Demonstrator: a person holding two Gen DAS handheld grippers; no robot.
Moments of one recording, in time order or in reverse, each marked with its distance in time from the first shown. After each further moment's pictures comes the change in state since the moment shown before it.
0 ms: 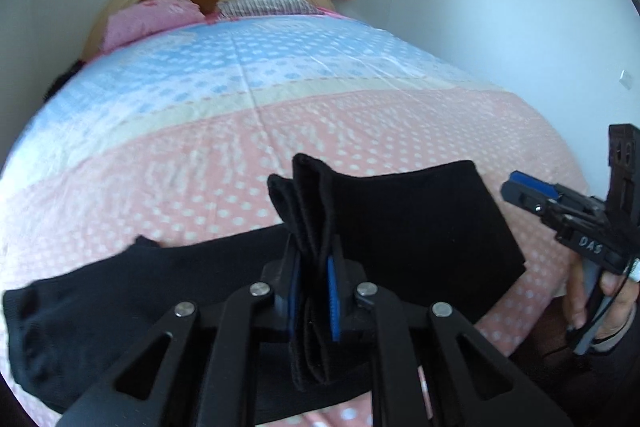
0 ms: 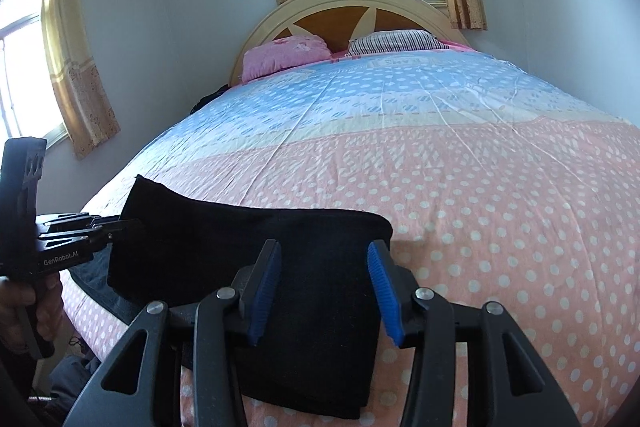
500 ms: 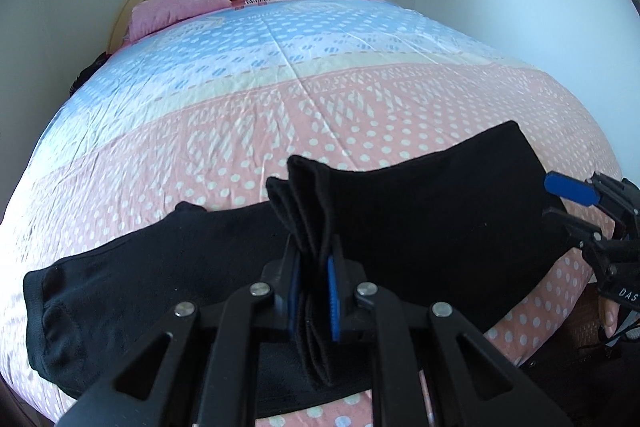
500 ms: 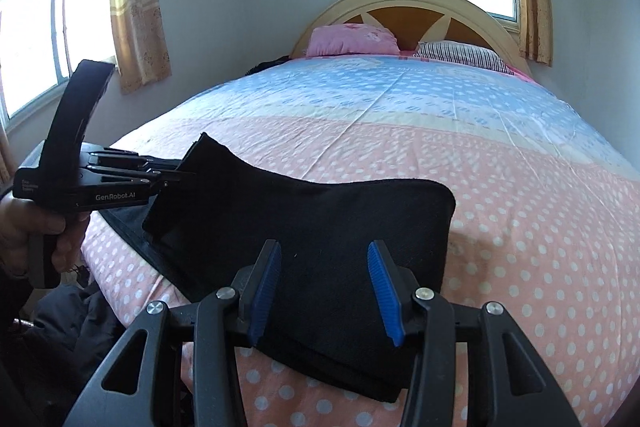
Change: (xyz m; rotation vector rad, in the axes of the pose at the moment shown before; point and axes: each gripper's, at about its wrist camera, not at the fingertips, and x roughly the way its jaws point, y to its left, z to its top) left arm 0.007 0.024 -0.022 -0.004 0.056 0.103; right arm 0.003 0.054 -0.022 -0.230 0.038 0.123
